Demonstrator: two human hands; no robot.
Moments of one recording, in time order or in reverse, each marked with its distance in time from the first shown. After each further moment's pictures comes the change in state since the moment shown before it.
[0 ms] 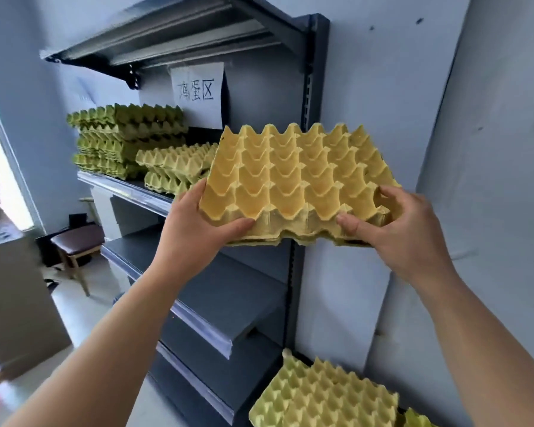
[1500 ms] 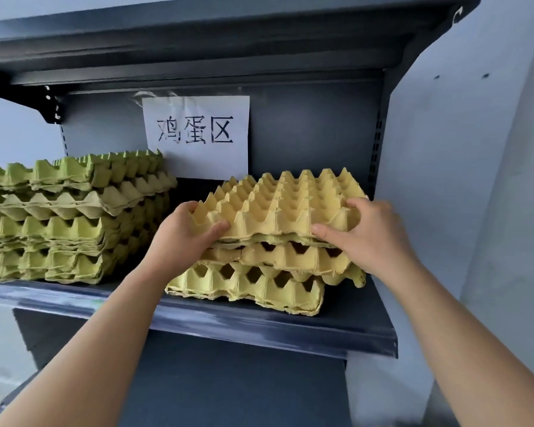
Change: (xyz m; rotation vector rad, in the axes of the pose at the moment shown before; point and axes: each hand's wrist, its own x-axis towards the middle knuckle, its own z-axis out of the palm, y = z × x) left_hand 0.376 -0.270 -0.113 -0.018 -0.318 0.132; right_hand 0.157 -0.186 0.338 -0.514 0.159 0.207
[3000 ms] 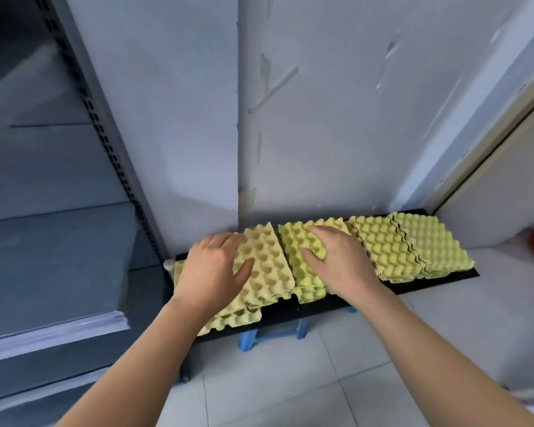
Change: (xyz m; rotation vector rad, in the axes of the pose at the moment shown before) left_hand -0.320 0.115 0.436 0.154 -0.644 0.527; right_hand -0.255 0.433 -0.082 -0.300 -0.305 0.360
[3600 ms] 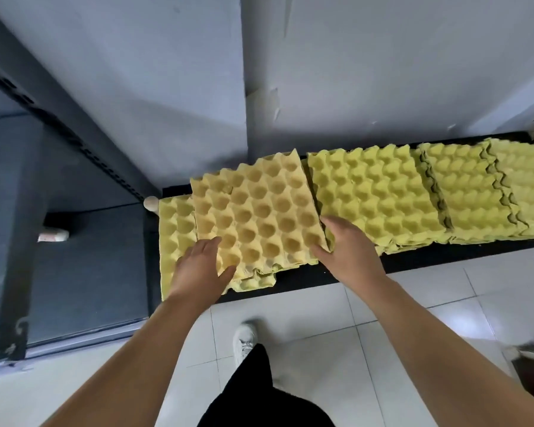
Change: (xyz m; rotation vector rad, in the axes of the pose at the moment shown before) left_hand 0.011 -0.143 0.247 -0.041 -0.561 -0.543; right_hand 0.098 0.130 0.240 0.066 -0.344 0.122
